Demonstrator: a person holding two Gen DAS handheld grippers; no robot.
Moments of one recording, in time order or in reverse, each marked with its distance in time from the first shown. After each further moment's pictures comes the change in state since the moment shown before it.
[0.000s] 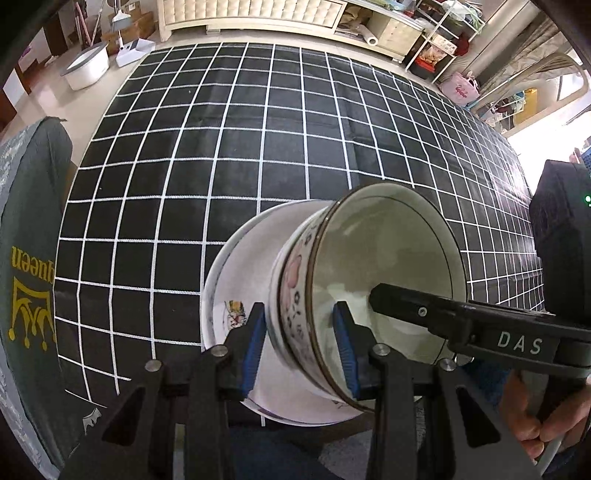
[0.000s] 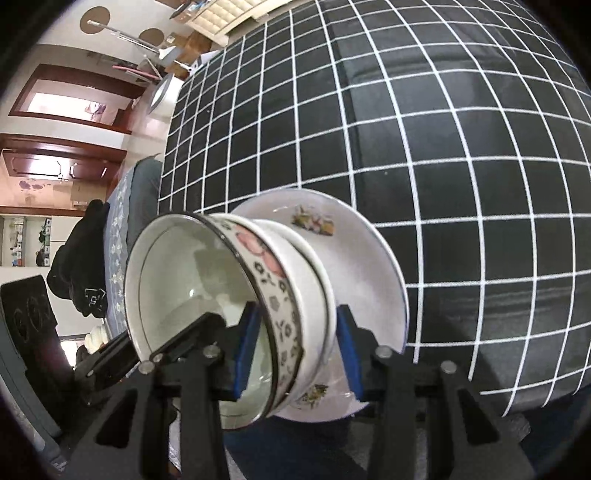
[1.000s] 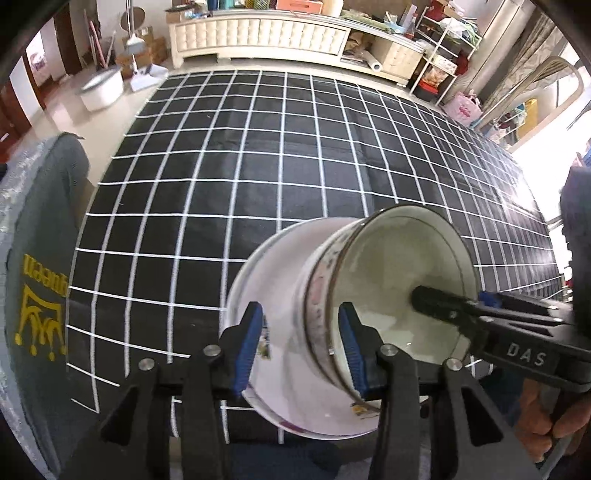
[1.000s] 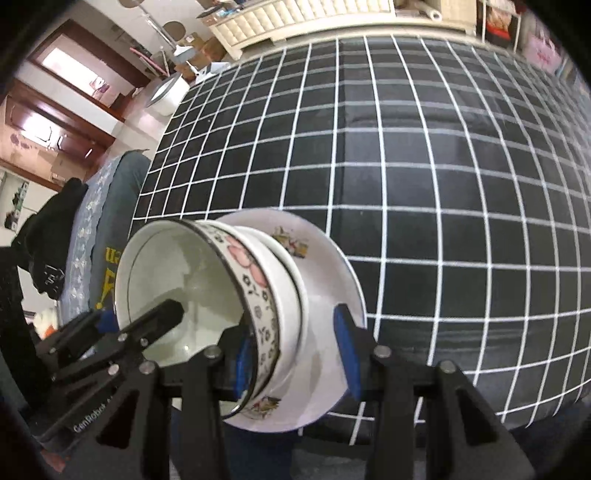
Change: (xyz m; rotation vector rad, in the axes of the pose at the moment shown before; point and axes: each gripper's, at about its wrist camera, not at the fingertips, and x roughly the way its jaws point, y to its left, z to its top) left arm -0.010 0.006 -0.015 0.016 -0.139 0.066; right arm -0.016 0.010 -0.016 -0.192 -0.156 -0.188
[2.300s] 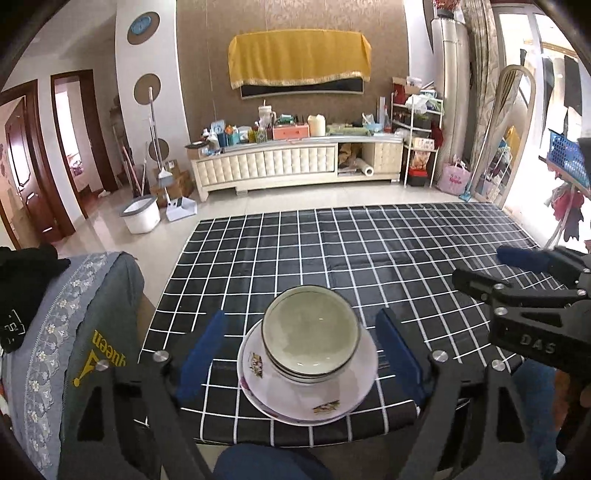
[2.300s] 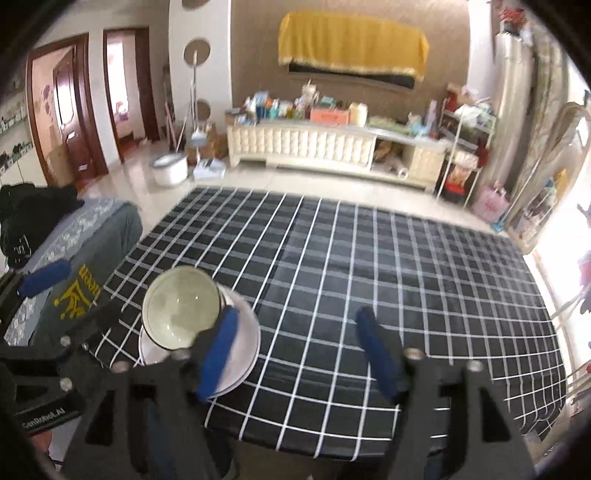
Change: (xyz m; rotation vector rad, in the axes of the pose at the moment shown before) left arm -0.137 -0.090 -0.072 0.144 -0.519 0.166; right arm -0.147 0.012 -0.074 -0.271 -0.561 -0.263
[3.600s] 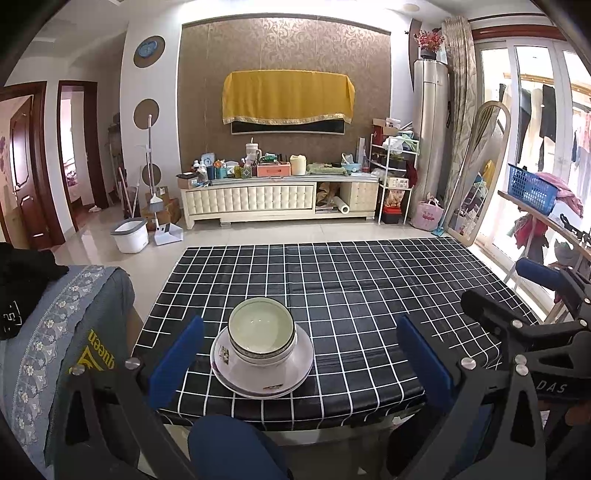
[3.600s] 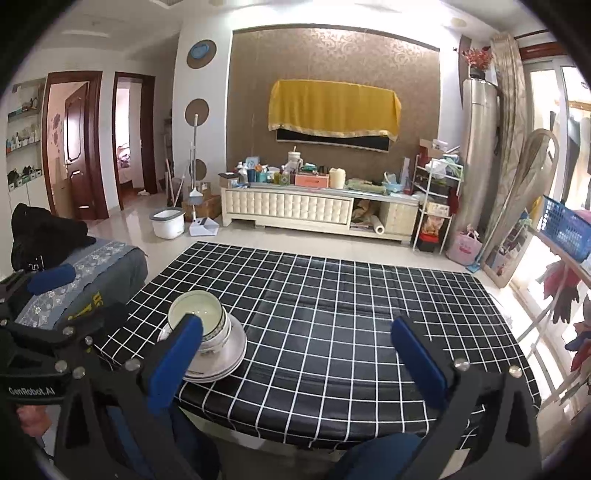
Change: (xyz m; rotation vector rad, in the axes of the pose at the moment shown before) left arm -0.109 -0.034 -0.015 -0.038 -0.141 -0.082; right arm -0.117 -0.028 -0.048 -0.001 -0.238 -0.045
